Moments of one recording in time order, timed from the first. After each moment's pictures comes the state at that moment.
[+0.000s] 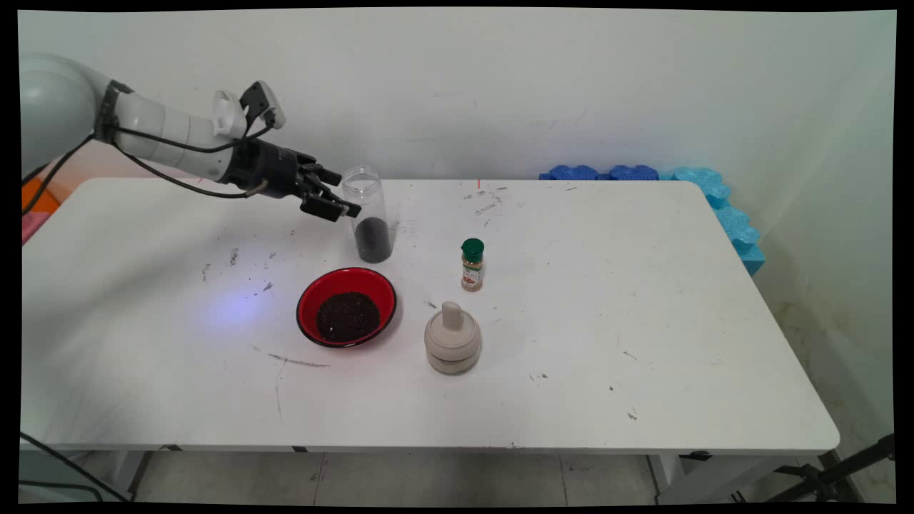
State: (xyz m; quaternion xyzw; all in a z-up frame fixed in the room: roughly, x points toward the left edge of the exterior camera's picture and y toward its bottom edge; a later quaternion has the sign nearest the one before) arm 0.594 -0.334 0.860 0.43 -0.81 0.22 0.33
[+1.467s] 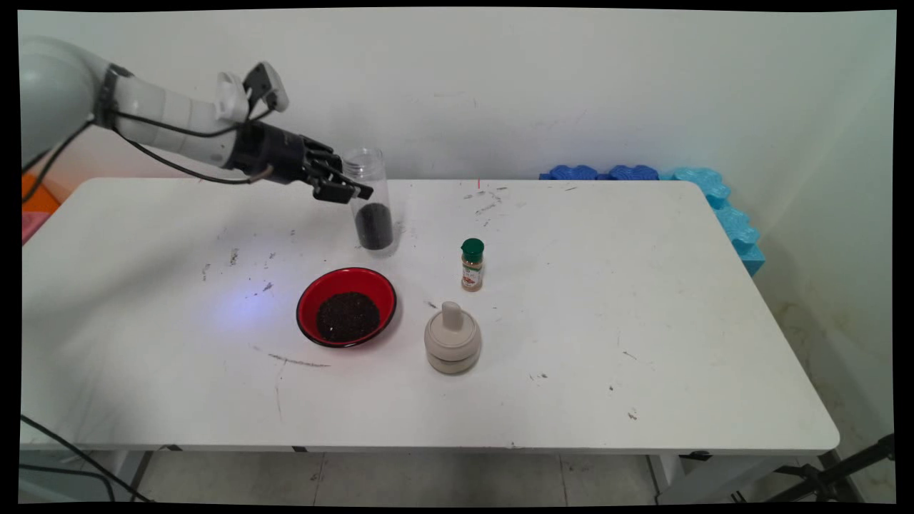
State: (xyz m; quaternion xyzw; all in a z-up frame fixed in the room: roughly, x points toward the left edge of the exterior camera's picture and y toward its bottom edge) arm 0.582 -0.334 0.890 0.41 -0.81 0.23 0.36
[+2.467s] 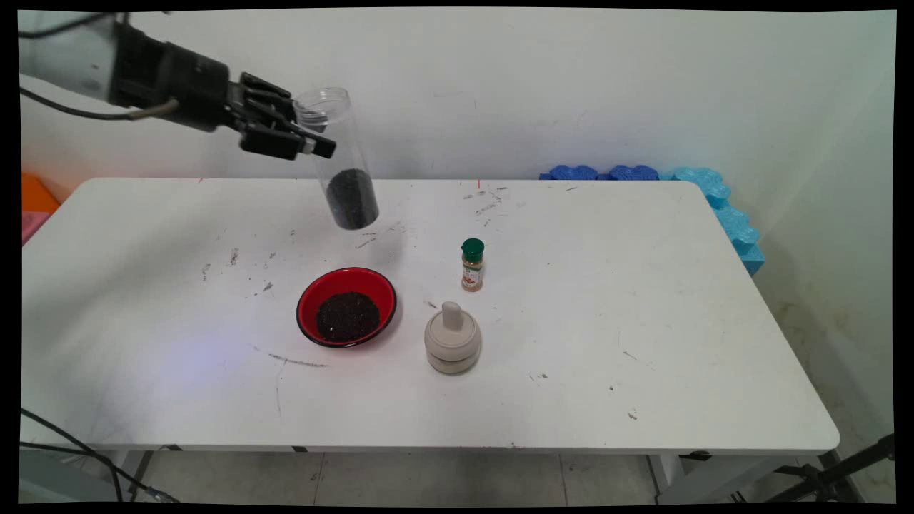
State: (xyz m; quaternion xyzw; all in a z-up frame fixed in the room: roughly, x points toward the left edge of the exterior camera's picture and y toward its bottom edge) arm 0.569 -0.253 1.018 0.37 -0.81 0.20 0.41
